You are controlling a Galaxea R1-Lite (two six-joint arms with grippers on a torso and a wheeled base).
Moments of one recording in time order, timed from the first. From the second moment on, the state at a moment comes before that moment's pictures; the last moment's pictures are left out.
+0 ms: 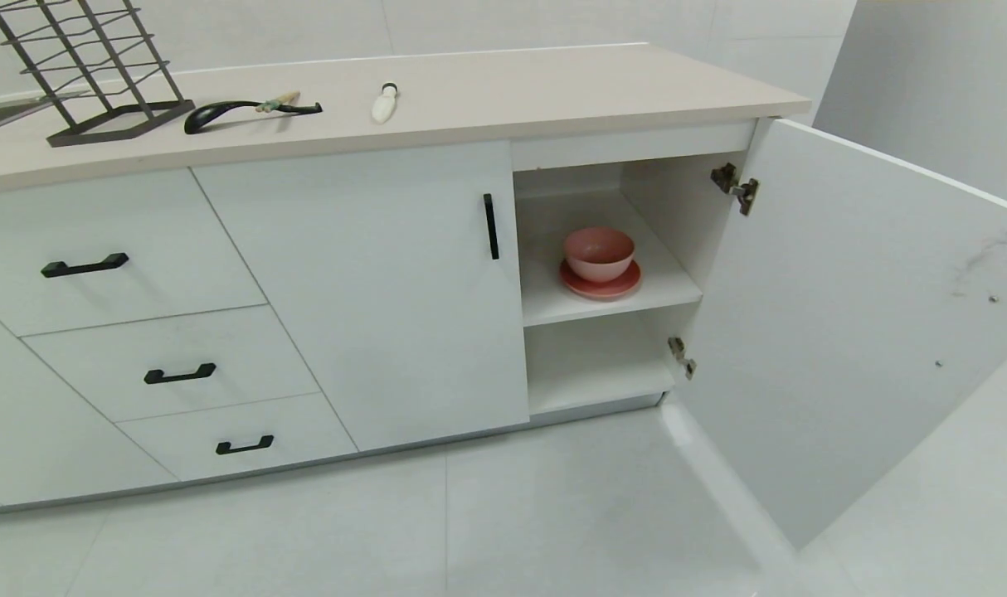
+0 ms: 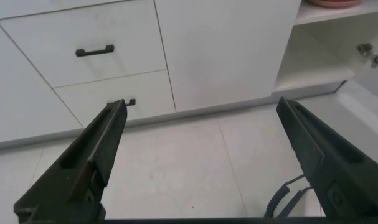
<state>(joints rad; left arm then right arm) 0.00 0.00 0.00 0.00 0.04 0.05 -0.02 0.23 -0.01 -0.01 0.06 0.02</state>
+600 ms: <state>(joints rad) 0.00 0.00 0.00 0.00 0.04 0.03 -0.05 0.08 0.00 -0.04 -0.03 -0.16</state>
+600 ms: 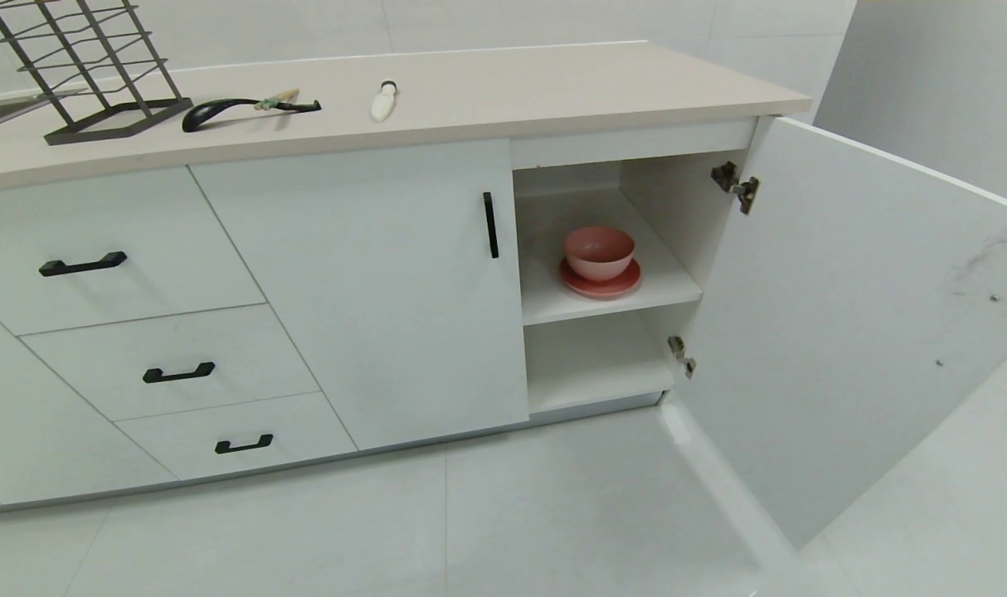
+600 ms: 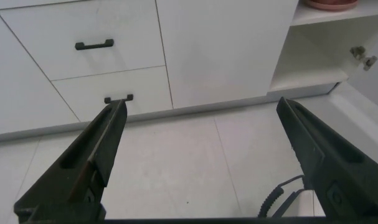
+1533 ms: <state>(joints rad) 0.00 0.00 0.00 0.00 0.04 0.03 -0.01 0.03 -0.01 -0.03 -0.01 -0.08</state>
